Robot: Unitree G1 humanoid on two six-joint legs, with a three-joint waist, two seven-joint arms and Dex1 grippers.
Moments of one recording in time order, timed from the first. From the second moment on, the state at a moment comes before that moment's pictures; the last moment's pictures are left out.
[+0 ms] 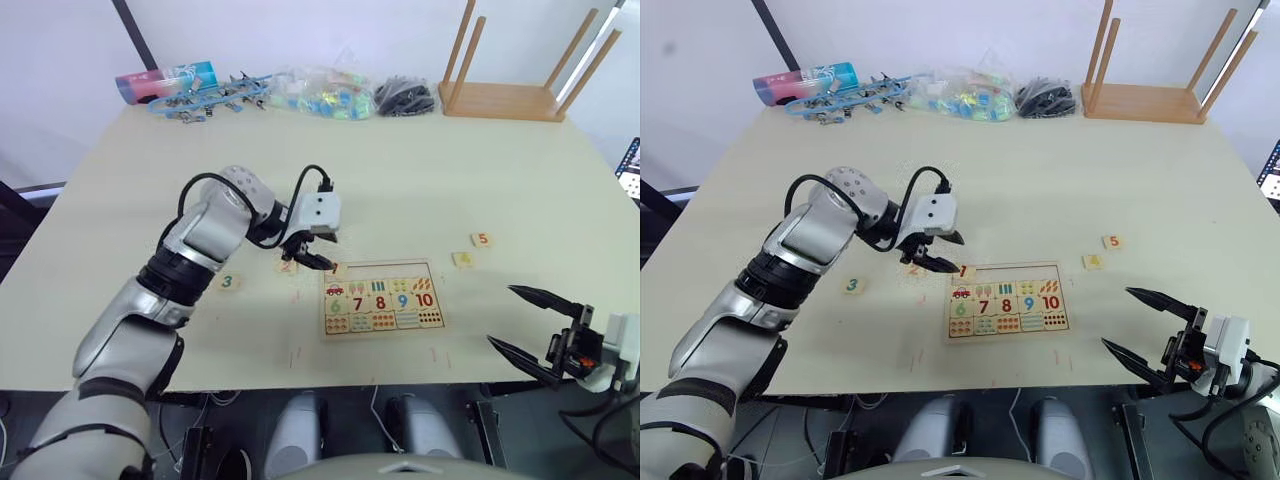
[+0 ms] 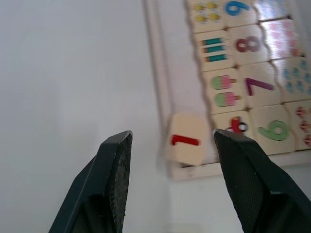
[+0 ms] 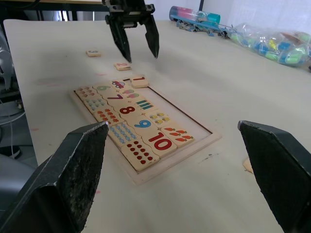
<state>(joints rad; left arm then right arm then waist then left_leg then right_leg) -0.91 0.66 -0.44 0.20 0.03 0.43 -1.41 0.31 -0.57 -0.33 -0.14 0.62 -0.25 1.25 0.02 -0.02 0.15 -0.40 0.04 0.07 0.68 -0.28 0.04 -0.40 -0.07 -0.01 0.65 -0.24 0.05</state>
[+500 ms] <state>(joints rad) -0.93 0.54 -0.38 0.55 0.00 0.06 -1.41 0.30 -0.56 -0.33 -0.13 0.61 -0.25 1.26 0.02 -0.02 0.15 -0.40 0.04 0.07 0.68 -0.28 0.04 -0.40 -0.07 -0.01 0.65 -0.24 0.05</state>
